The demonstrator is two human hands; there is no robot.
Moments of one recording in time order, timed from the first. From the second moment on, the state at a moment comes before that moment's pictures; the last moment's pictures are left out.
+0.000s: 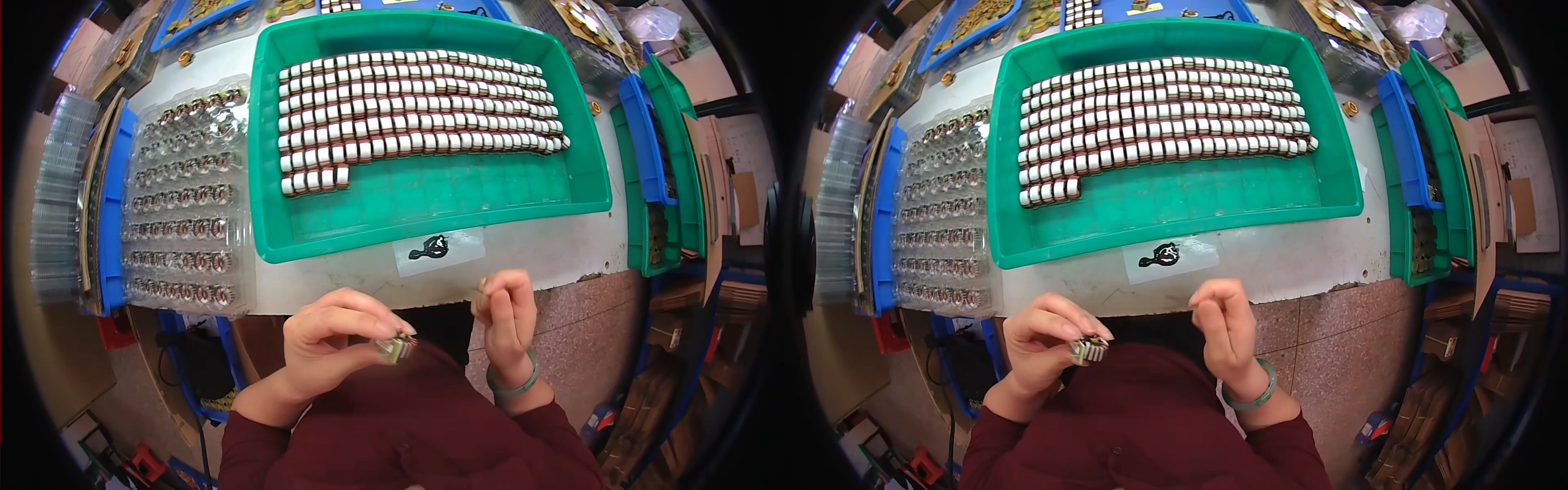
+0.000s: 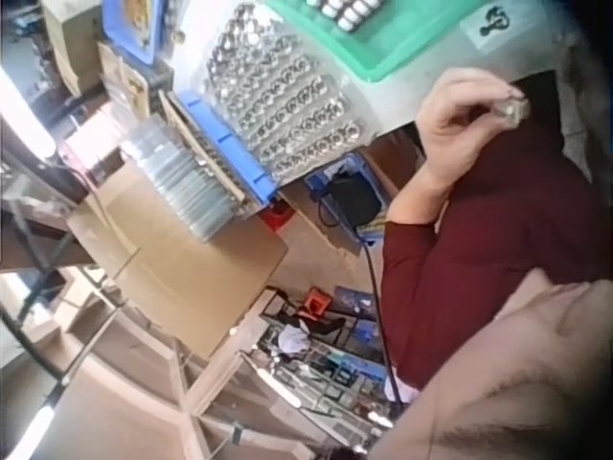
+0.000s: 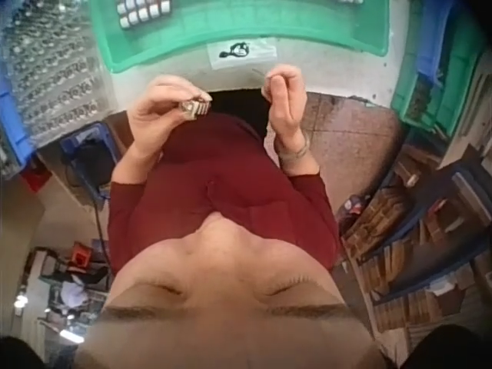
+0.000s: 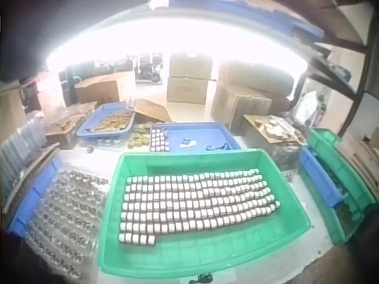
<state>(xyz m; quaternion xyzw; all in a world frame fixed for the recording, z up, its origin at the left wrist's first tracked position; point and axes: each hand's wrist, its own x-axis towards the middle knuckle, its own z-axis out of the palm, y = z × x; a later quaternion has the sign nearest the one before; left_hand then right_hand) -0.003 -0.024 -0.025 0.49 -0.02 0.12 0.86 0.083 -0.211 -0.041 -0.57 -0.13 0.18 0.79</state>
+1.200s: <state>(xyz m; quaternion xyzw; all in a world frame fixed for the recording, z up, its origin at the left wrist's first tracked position) 0.000 -0.024 -0.033 0.53 0.04 0.11 0.84 0.111 -0.217 -0.092 -0.88 -0.28 -0.11 0.37</state>
